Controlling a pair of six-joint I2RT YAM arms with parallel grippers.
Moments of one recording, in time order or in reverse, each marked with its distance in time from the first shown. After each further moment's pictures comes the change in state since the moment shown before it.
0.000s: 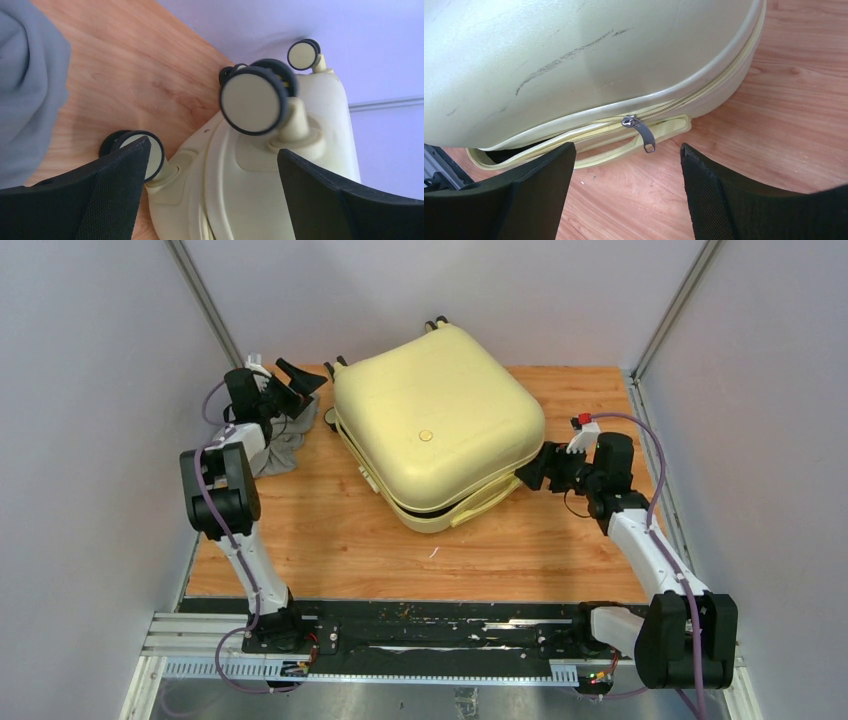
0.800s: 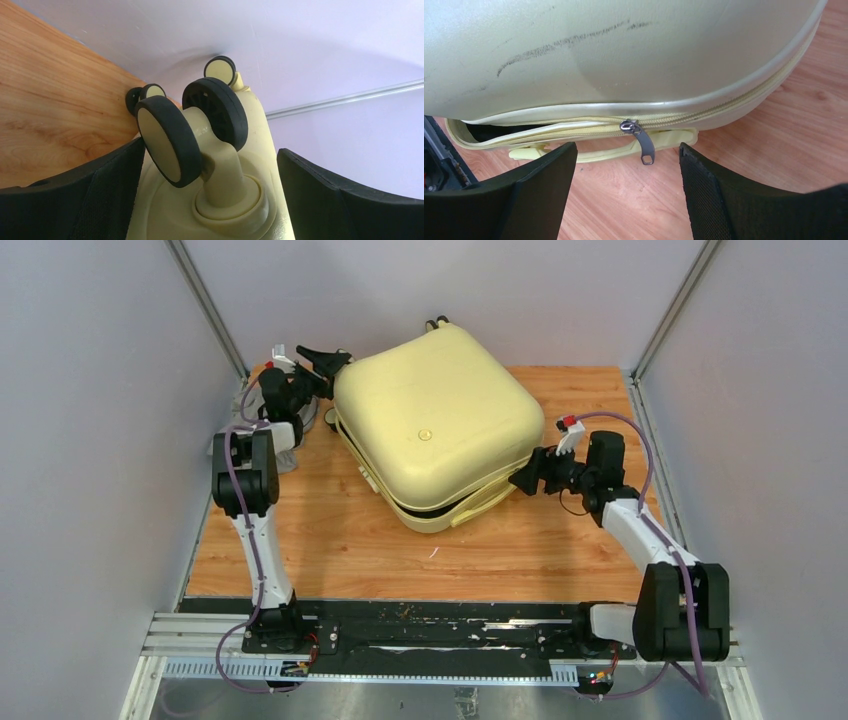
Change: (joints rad) left arm -0.133 0.247 0.090 0.523 -0.031 -0.483; right arm 0.003 0.110 -0.009 0.069 -0.124 -0.149
